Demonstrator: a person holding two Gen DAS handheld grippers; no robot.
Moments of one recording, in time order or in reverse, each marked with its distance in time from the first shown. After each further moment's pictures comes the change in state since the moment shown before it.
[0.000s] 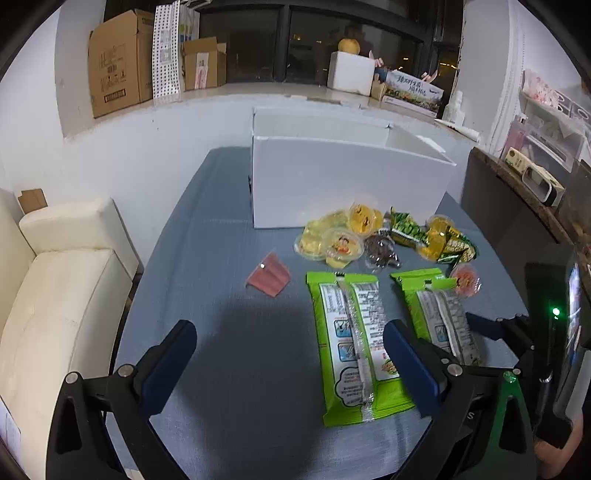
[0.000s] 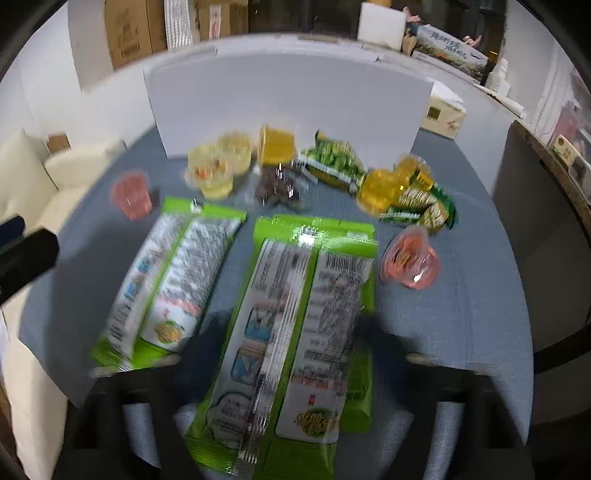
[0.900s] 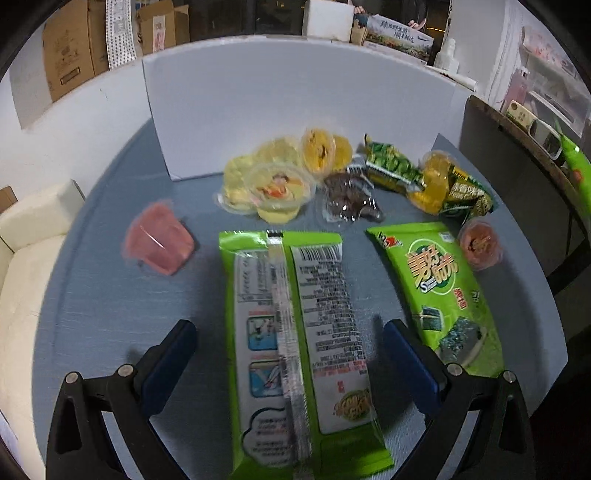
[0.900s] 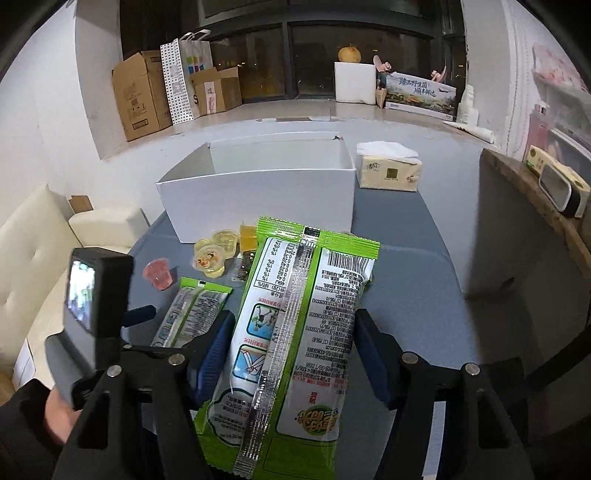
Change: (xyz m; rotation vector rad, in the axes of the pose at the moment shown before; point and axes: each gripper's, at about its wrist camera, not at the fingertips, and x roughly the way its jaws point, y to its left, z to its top) left arm 0.089 -0.059 -0.005 0.057 0.149 -0.014; right arm -0.097 -0.069 0.002 0.109 -0.219 0.095
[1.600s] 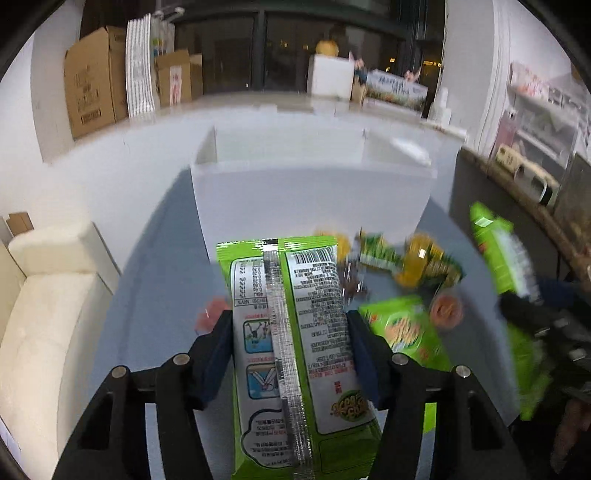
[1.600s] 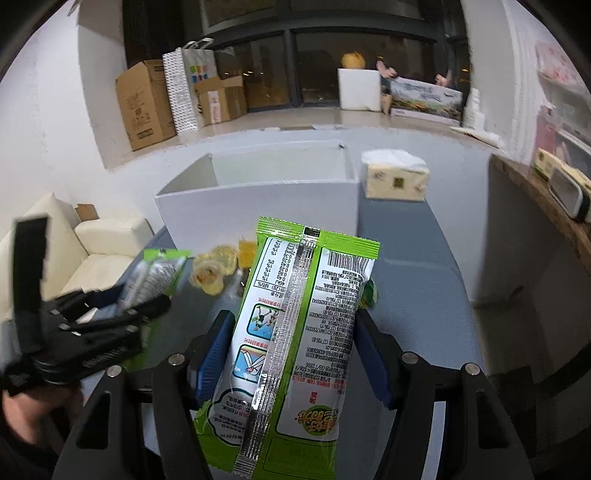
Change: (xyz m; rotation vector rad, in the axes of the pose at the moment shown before) left arm -0.083 0.006 0.036 -0.006 -0.202 -0.006; right arm 0.017 -0.002 0.022 -0.026 -0.050 0.056
